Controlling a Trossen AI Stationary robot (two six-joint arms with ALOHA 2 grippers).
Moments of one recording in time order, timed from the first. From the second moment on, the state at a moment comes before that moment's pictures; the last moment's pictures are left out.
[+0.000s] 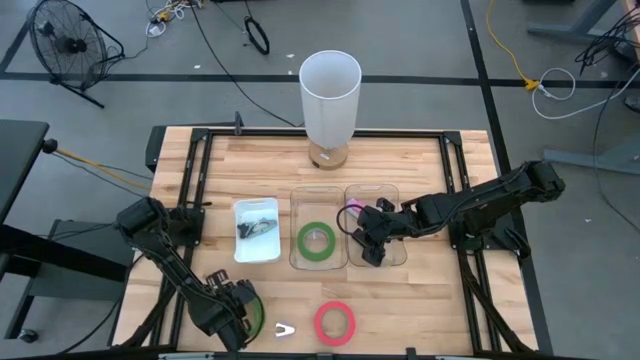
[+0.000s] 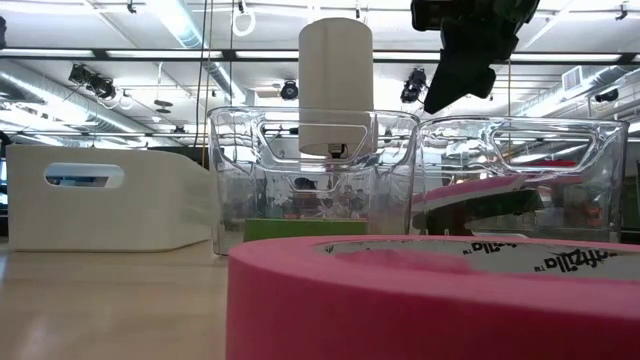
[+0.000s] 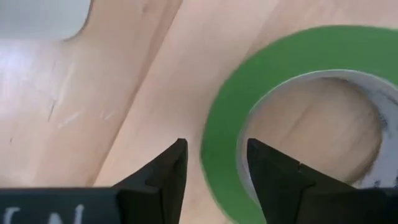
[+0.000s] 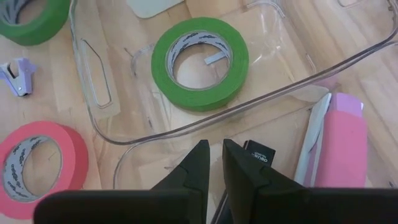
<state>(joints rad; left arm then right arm) -0.91 1.85 1.20 -0.98 -0.15 -1.43 0.26 1.43 1.05 -0.59 0.19 0.54</state>
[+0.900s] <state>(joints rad) -0.87 1.92 1.21 -0.91 -0.13 -1.31 0.26 1.43 1.05 -0.57 0.19 0.54</state>
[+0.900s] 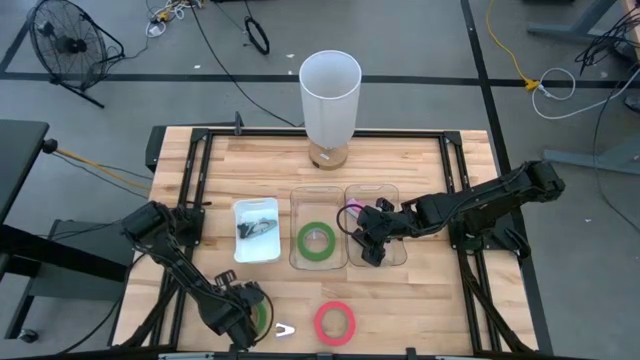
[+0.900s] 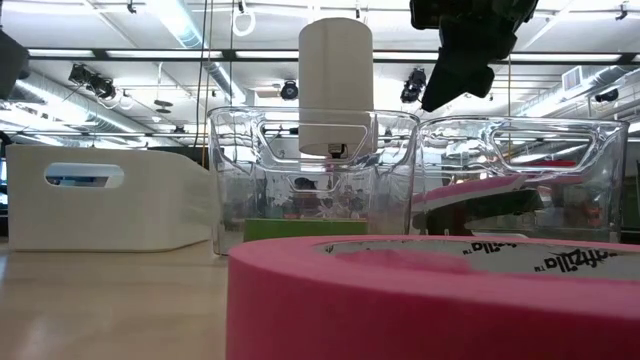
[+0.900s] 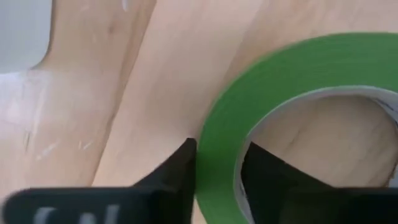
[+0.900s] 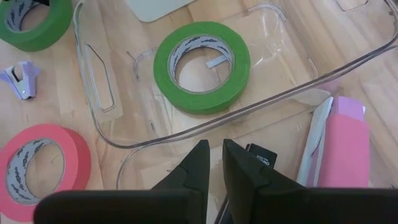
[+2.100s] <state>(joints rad) -0.54 1.92 1.85 -1.53 -0.55 -0.67 0.26 1.43 1.05 -0.57 0.19 0.54</state>
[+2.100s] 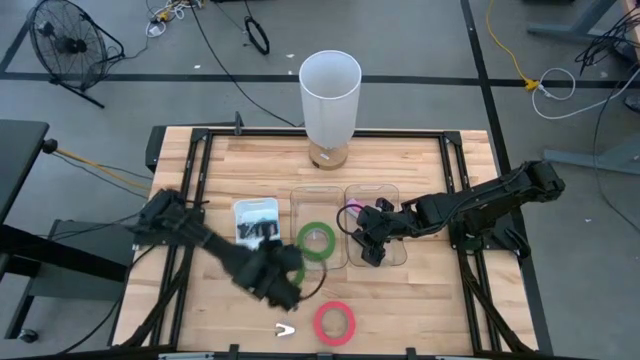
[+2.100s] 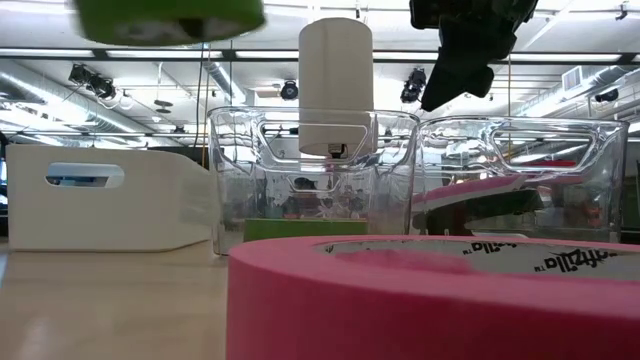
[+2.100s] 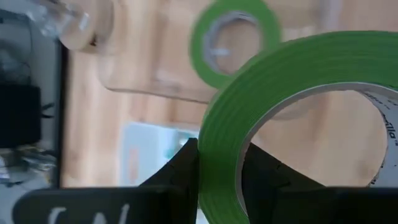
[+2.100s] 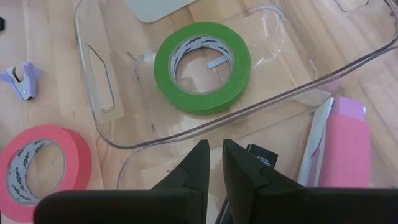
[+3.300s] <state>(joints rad) 0.04 1.92 1.58 -0.94 -0.07 -0.28 0.32 1.43 1.05 -0.57 0.21 0.51</state>
